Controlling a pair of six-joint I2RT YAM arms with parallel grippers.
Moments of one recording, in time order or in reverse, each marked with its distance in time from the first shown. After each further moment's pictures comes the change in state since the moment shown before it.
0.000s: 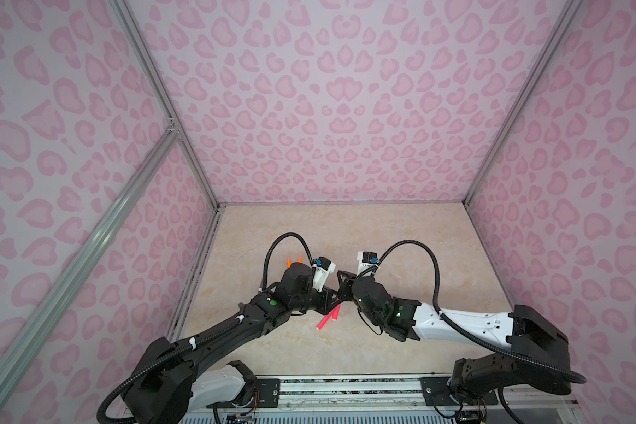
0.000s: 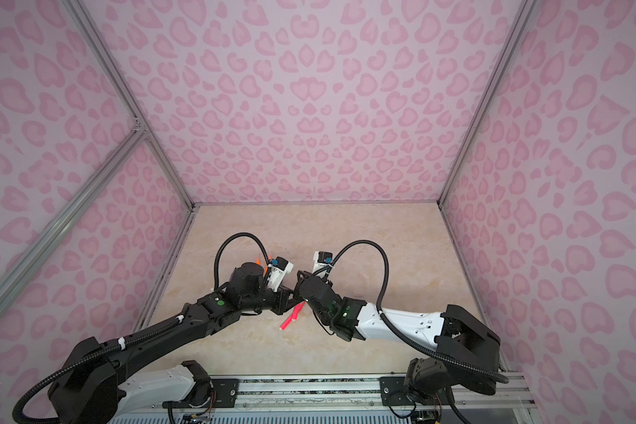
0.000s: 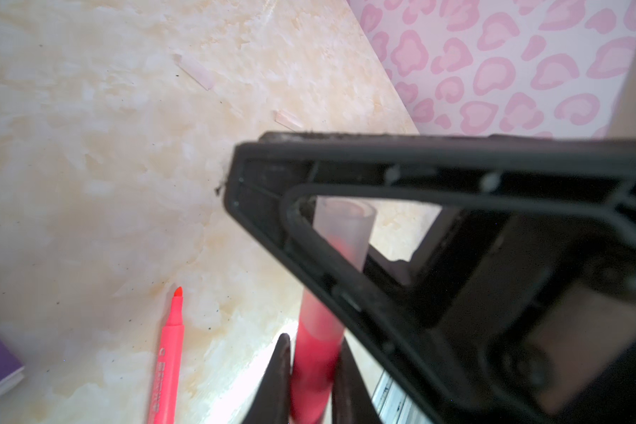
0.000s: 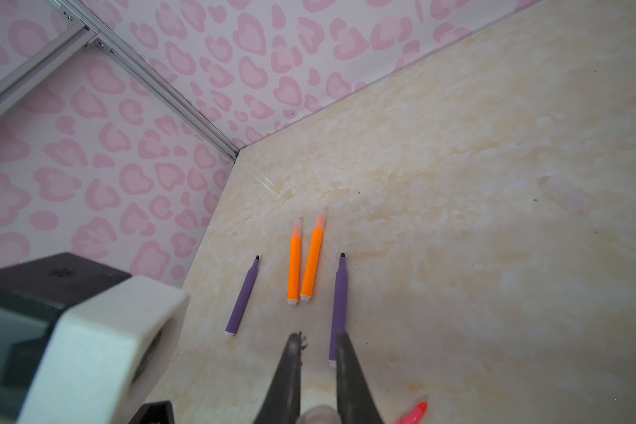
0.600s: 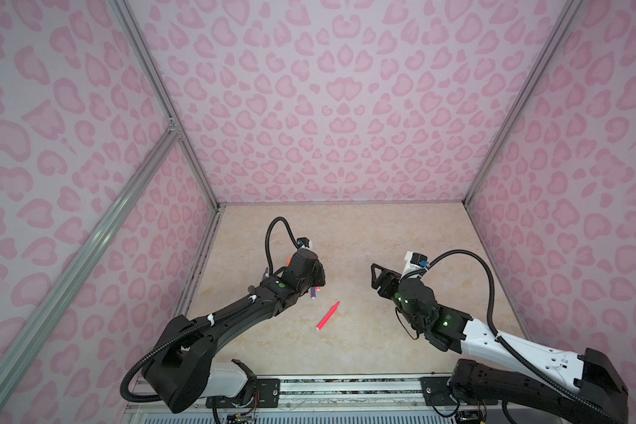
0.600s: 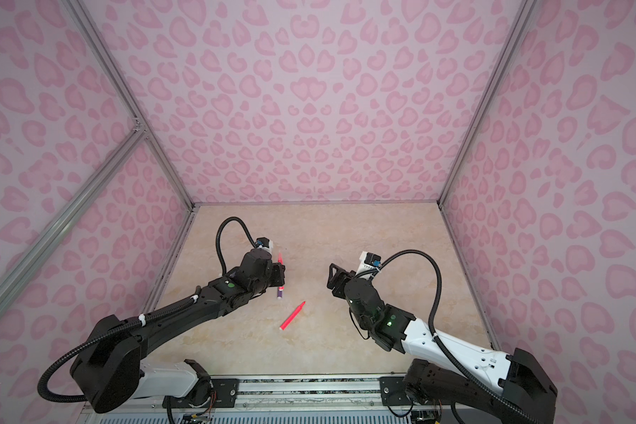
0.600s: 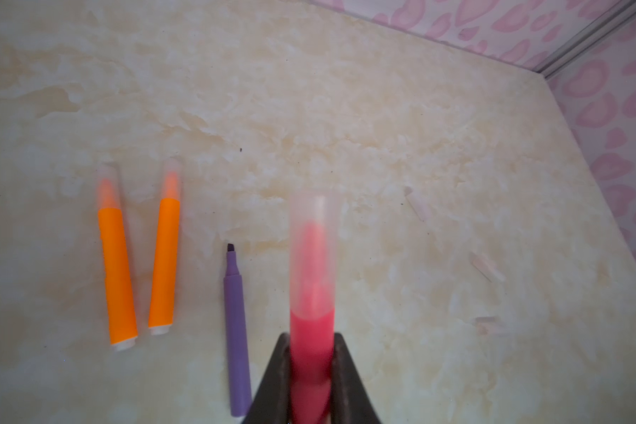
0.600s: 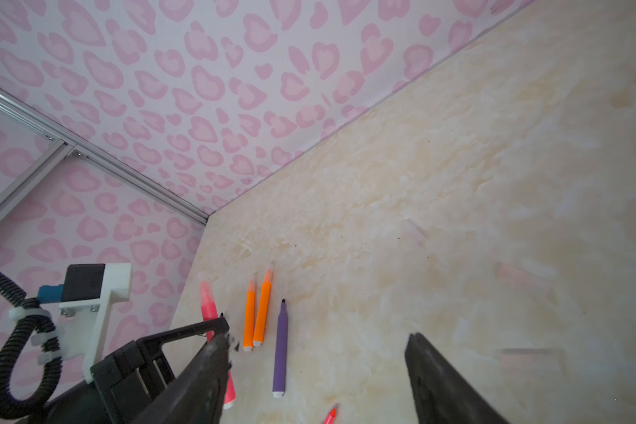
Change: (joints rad) left arm 0.030 0.180 0.163 -0.105 -0.648 -0.137; right arm -0.172 -0.429 -0.260 -0.113 0.058 0.026
